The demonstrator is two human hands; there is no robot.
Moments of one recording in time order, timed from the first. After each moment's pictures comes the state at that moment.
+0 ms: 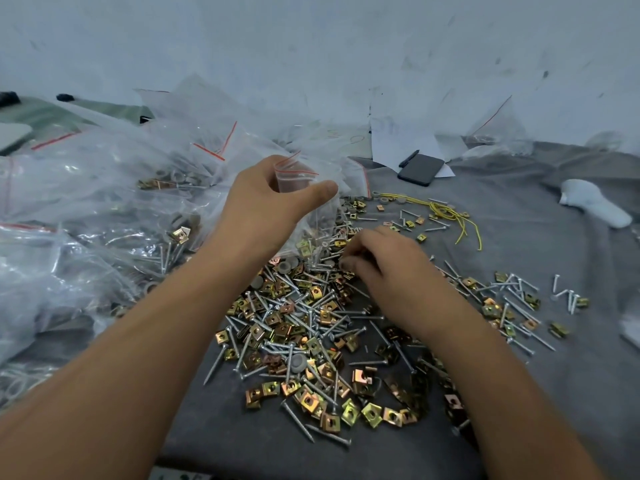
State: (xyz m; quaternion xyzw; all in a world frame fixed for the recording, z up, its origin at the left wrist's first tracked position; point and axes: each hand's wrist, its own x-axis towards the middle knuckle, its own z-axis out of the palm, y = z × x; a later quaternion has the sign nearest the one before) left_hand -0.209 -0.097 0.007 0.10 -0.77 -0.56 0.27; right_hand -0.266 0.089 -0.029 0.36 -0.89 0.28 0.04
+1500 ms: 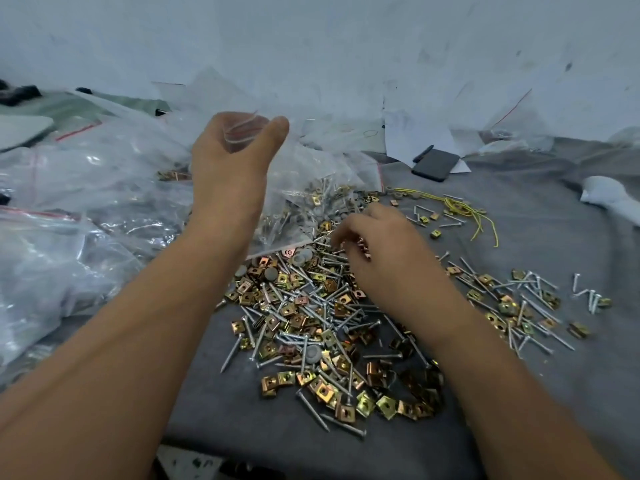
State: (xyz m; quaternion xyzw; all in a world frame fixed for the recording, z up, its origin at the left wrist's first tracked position) left_hand -0.204 -0.118 0.024 0.15 -0.65 -0.61 0.42; right_hand -0.262 0.063 -0.031 0.39 -0.88 0.25 0.14
